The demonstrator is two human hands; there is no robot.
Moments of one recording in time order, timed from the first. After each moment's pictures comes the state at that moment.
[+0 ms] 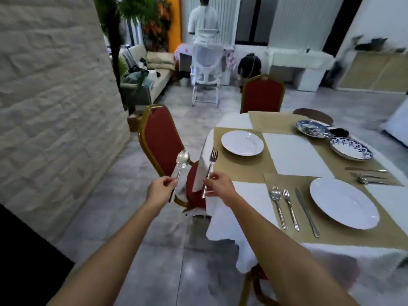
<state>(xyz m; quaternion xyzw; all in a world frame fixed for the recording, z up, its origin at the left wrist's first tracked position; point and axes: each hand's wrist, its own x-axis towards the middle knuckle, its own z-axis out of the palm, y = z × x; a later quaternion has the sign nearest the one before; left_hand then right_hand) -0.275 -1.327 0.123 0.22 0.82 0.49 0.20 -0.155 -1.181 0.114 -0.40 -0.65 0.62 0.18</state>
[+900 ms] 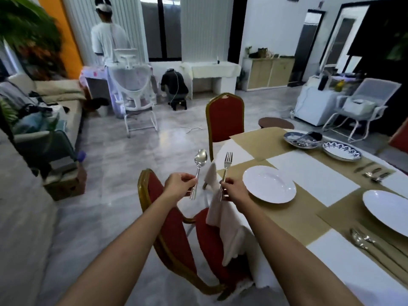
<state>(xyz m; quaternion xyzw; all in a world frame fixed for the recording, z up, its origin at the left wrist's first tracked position) -0.662 -1.040 0.156 0.45 0.65 0.45 0.41 -0.481 -0.989 0.115 -0.57 -0.51 0.51 0.39</state>
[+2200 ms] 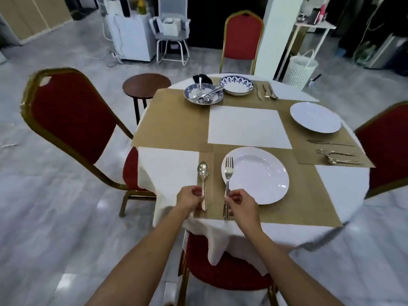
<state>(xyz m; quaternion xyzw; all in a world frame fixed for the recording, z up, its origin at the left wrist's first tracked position) -0.595 -0.632 -0.014 0.68 0.43 0.02 0.59 -0.527 -0.795 0.010 -0.82 -0.11 0.20 0.52</state>
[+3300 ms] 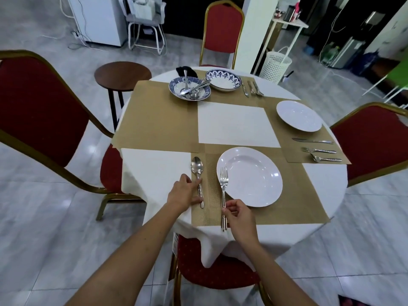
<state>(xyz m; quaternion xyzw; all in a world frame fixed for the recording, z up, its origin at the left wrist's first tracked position) -0.576 -0.587 -0.022 0.94 0.19 -0.07 0.27 -0.547 -0.785 0.000 -0.85 -0.07 0.18 0.50</state>
